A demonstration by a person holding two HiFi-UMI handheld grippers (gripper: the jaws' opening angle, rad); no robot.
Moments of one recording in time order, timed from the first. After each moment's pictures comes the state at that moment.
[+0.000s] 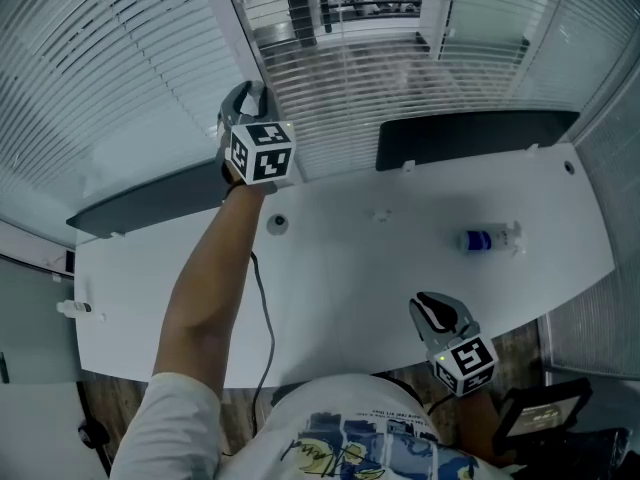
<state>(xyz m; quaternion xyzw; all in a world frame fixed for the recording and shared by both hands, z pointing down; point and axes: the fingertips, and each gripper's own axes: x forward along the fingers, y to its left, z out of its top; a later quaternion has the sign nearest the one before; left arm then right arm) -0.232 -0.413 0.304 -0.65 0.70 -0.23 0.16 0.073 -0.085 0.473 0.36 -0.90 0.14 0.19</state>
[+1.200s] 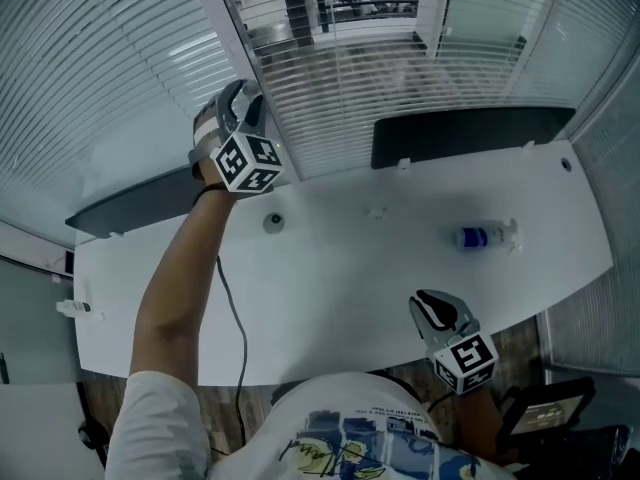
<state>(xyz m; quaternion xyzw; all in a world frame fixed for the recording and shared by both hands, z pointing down) -0.229 -0.405 0.314 -0.61 0.60 -0.40 0.33 0.078 -0.085 0.477 0.36 -0.90 0.14 0.19</state>
